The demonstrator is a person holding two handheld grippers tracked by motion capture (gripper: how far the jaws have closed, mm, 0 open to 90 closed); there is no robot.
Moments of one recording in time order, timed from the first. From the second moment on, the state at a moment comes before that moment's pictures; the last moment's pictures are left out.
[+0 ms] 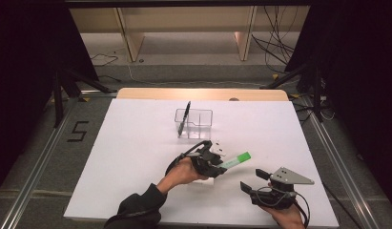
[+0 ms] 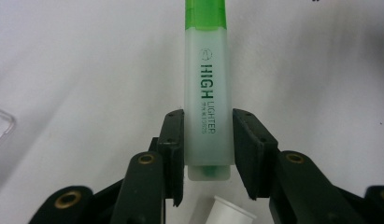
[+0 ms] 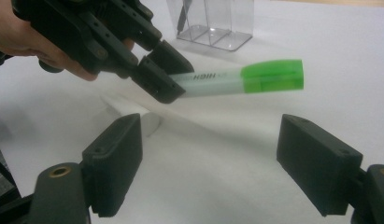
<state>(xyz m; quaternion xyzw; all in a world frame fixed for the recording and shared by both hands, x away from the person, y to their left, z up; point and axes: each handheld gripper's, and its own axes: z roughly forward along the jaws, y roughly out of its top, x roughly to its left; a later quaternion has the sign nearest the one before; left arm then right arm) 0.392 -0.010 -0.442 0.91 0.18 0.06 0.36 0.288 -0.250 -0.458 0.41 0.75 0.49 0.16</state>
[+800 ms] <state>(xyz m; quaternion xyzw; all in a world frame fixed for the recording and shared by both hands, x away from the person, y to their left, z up) 0.380 0.058 -0.434 0.84 0.27 0.10 0.45 0.299 -0.234 -0.450 0.45 0.71 0.53 0.10</state>
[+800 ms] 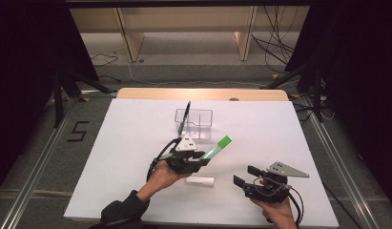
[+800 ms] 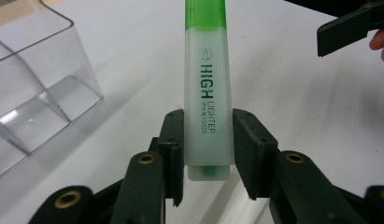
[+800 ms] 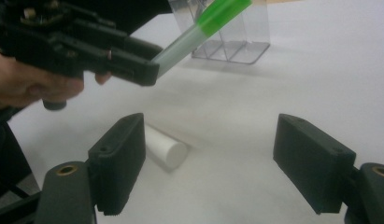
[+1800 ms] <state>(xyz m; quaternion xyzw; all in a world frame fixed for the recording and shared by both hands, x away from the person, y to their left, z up) 0.340 0.079 -0.444 0.81 0.29 0.12 0.50 0.337 -0.178 -0.442 0.48 0.67 0.56 -0.01</state>
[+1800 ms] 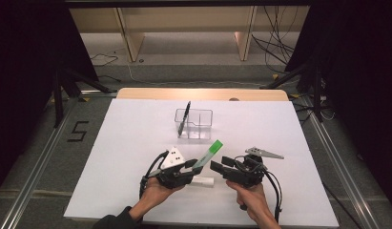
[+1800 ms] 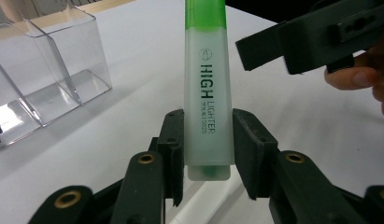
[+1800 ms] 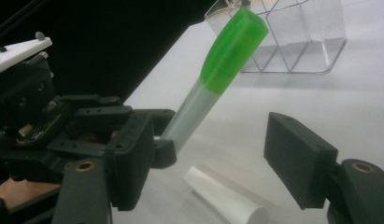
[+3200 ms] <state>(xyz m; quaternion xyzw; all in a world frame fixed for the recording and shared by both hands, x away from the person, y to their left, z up) 0.318 0.076 -0.452 0.78 0.29 0.12 0.53 0.345 -0.163 -0.448 0.51 0.62 0.59 -0.09</state>
